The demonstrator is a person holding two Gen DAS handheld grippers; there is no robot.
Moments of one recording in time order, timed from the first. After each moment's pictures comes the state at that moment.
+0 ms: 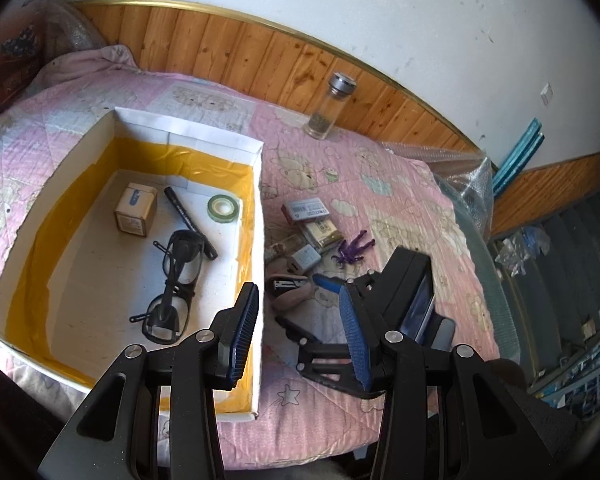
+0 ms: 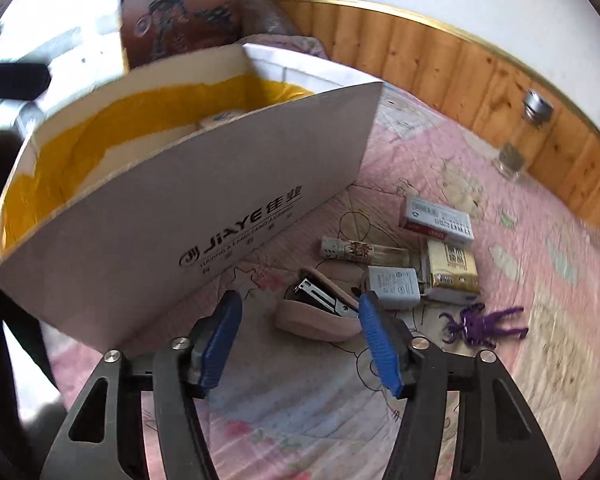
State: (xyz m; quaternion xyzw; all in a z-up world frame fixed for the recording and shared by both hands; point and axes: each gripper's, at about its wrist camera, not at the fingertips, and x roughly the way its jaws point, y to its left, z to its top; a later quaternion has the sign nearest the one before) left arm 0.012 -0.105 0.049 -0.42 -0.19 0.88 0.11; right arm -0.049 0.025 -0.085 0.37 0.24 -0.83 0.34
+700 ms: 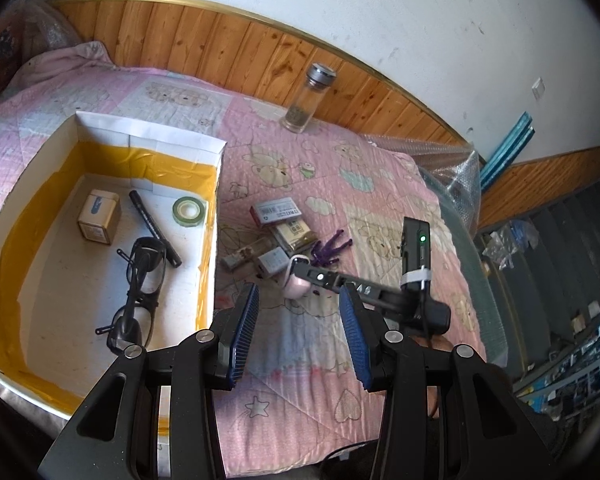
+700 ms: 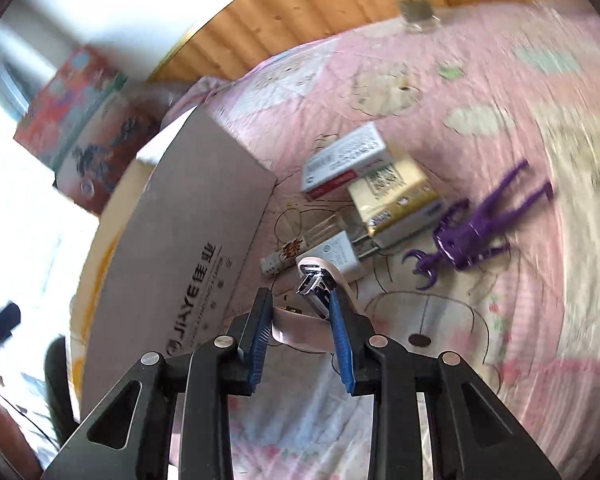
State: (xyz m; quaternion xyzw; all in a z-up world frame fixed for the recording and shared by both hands) left arm -0.013 -0.072 0.049 -0.44 -0.19 0.87 0.14; right arm -0.150 0.148 -0.094 0.52 -0.20 -0.78 0.28
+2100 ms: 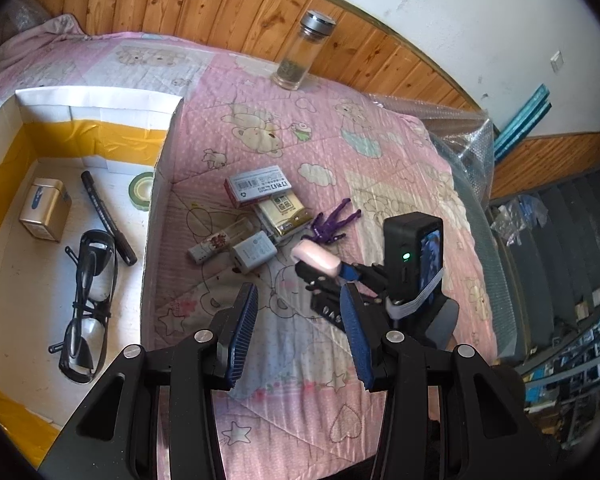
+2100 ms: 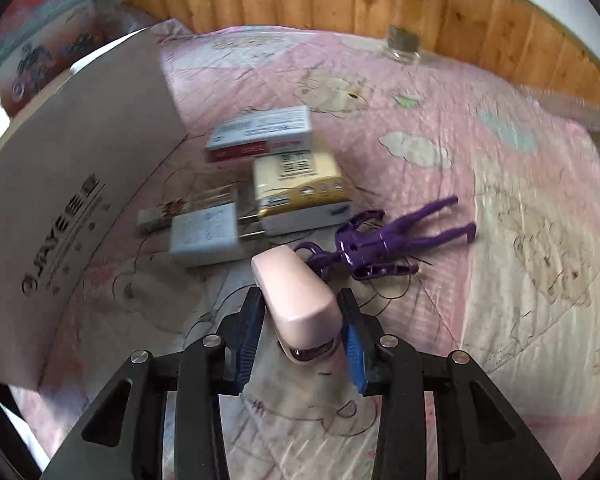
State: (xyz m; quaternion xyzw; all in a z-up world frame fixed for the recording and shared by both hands) left arm -0.076 -0.029 0.008 -0.50 -0.17 0.84 0.15; right arm -0.143 0.136 -0.122 0.50 0.05 -0.84 0.19
